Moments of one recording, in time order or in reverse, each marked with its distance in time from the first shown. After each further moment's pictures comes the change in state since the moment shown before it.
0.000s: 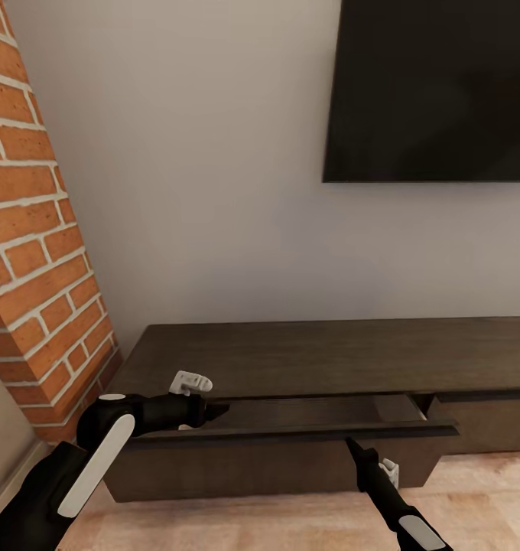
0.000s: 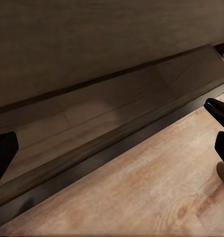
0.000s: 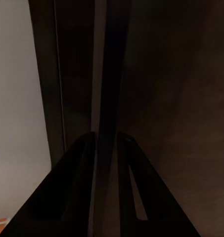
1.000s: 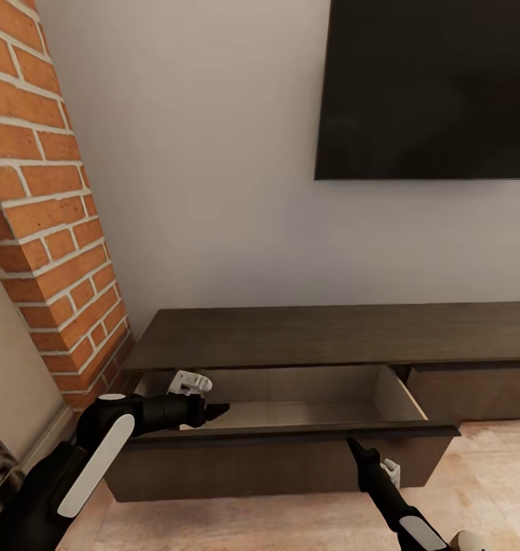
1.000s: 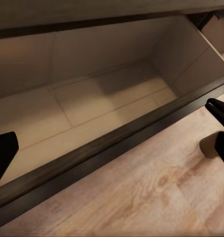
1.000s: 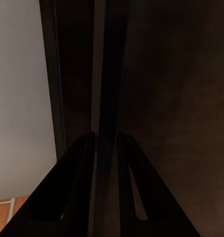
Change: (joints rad) left arm 0.000 0.000 0.001 -0.001 0.000 -0.001 0.000; right arm 0.001 0.000 -0.011 0.001 -0.002 -0.007 0.002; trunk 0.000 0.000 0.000
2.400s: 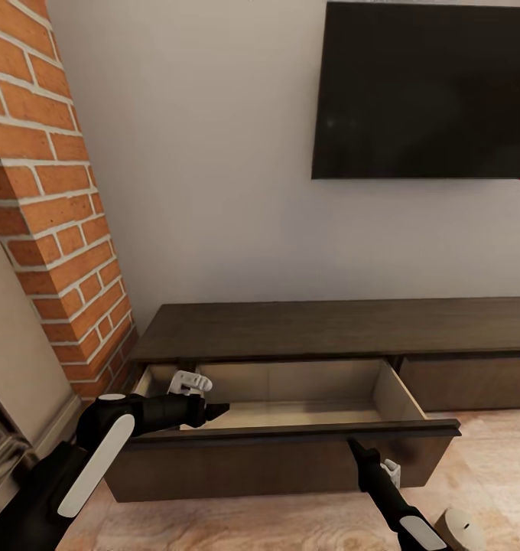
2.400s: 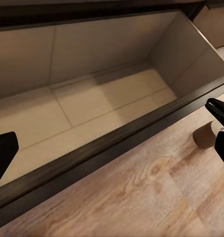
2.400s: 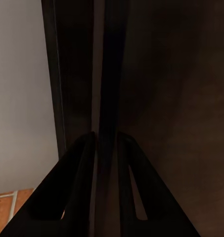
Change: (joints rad) left arm 0.000 0.000 0.000 0.000 0.000 0.000 0.000; right arm 0.000 0.000 -0.004 0.000 -0.003 0.005 -0.001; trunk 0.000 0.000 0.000
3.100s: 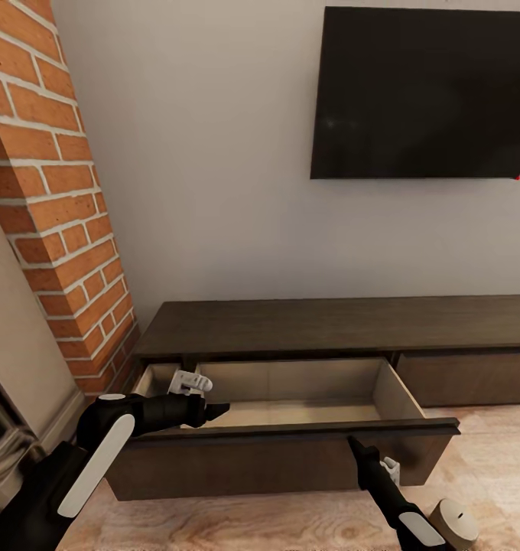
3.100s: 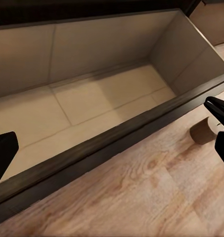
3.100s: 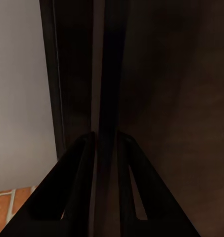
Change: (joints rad) left arm 0.000 0.000 -0.001 0.000 0.000 -0.001 0.000; right arm -0.010 0.000 -0.001 0.000 0.000 0.000 -0.023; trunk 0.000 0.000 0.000
